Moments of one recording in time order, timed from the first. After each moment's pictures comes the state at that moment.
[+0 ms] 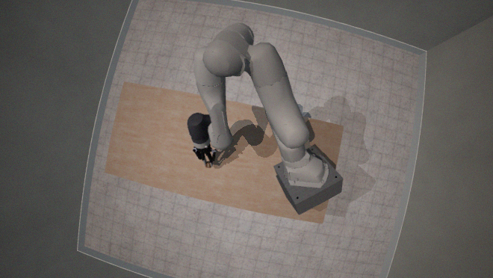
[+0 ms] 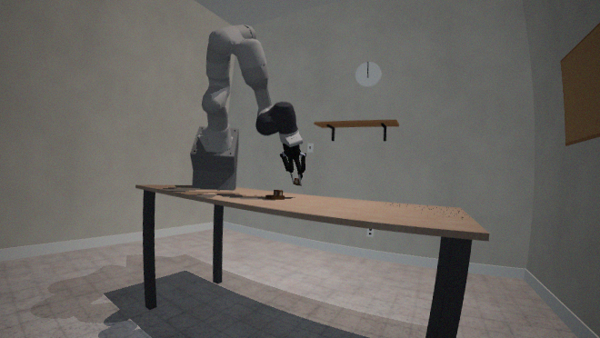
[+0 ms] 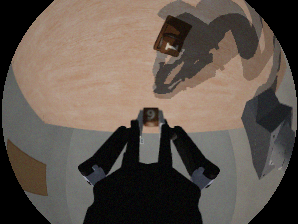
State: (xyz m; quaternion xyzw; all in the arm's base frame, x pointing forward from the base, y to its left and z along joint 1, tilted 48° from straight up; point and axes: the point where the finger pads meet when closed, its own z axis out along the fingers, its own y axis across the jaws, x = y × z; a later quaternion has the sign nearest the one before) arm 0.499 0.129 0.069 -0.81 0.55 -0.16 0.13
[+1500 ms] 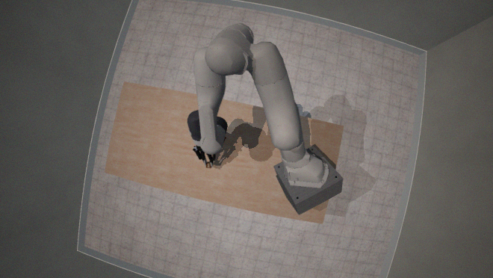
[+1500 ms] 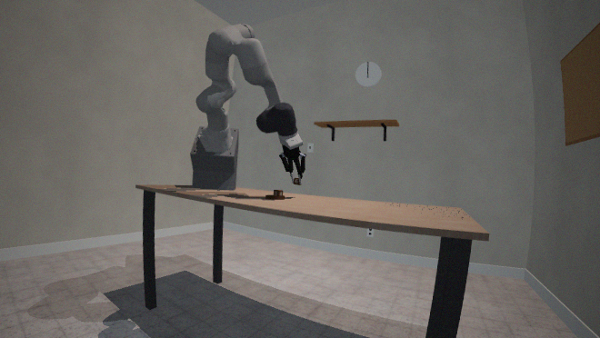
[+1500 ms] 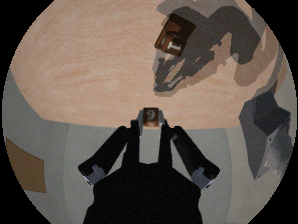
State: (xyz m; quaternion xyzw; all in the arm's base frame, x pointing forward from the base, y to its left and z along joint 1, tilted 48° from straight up) arm 0.496 0.129 0.069 -0.82 0.54 -0.13 0.13
